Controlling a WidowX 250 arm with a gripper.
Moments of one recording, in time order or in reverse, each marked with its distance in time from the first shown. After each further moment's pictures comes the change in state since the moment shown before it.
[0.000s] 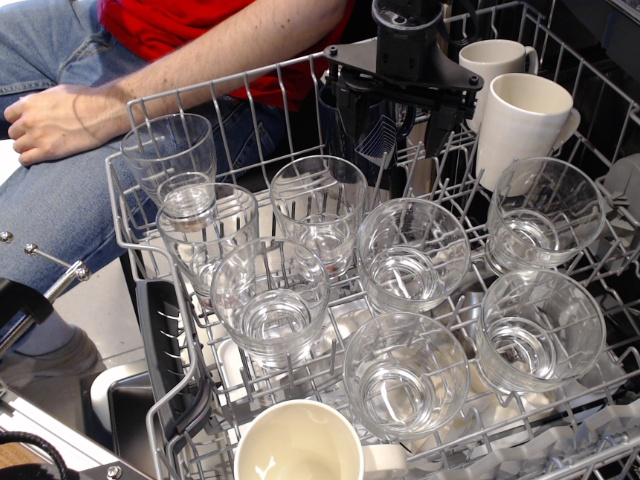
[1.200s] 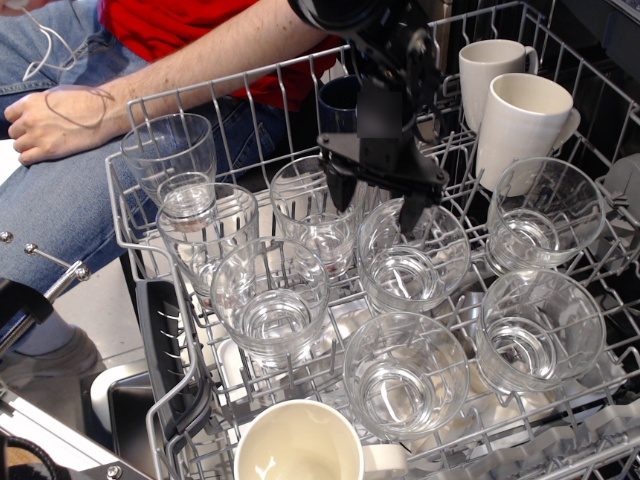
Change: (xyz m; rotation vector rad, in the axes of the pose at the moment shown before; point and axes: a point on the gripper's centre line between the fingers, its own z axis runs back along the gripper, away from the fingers) arm -0.013 0.006 -0.089 -0.001 0.051 -0.093
